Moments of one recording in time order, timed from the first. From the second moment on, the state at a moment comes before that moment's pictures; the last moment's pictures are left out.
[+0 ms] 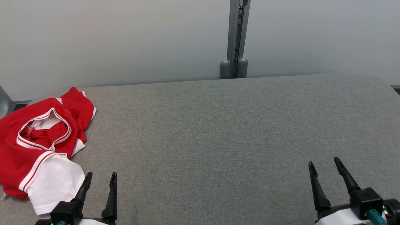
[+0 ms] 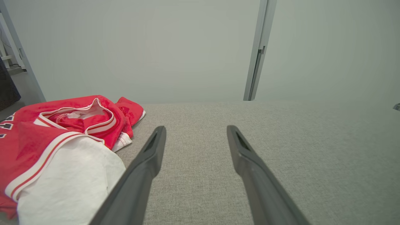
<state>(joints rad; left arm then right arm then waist) 0.05 0.07 0.02 0.27 -0.15 -0.09 -0.26 0.03 -0.05 0.01 0.18 -0.02 0.13 -0.26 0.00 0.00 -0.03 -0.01</state>
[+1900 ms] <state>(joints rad) -0.75 0.23 0.00 0.88 -0.34 -0.13 0.03 -0.22 -0.19 0.17 0.09 0.01 0.13 -0.26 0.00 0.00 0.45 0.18</state>
